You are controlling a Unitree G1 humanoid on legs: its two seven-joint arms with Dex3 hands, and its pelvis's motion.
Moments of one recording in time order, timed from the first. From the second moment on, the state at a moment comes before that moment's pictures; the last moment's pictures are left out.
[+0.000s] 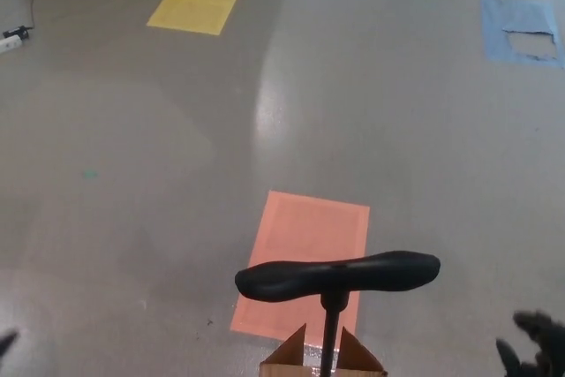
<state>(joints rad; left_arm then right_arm) -0.36 0.63 0.03 1.12 0.15 -0.16 -0.10 -0.47 -0.35 0.08 1.25 -0.22 -0.06 0.00</state>
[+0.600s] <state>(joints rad) -0.38 0.64 0.03 1.18 0.15 -0.21 -0.12 -0.43 -0.30 -0.15 1.03 -0.13 -0.28 -0.07</state>
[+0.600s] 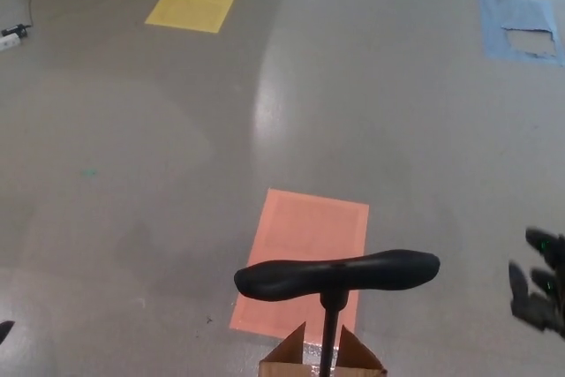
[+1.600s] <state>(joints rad) -0.40 0.60 0.00 1.13 0.15 -0.21 -0.12 -0.40 -0.35 -0.24 0.21 -0.05 -0.19 -0.04</state>
